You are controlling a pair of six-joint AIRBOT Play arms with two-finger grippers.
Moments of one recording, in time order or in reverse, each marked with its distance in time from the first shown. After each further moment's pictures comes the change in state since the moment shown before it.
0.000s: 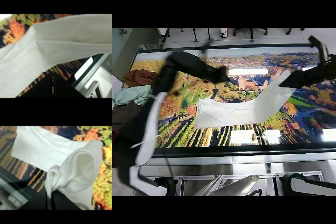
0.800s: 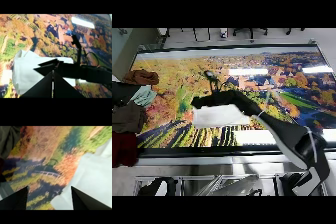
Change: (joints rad) left arm 0.618 0.930 -0.655 0.013 0.019 0.086; right arm 0.819 -0.362 -0.014 -0.003 0.929 0.207
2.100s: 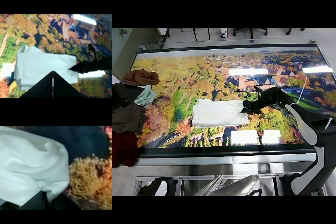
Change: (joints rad) left arm 0.012 -0.040 -0.028 -0.006 0.013 0.017; right arm -0.515 -0.082 -0.298 0.066 -0.417 -0.075
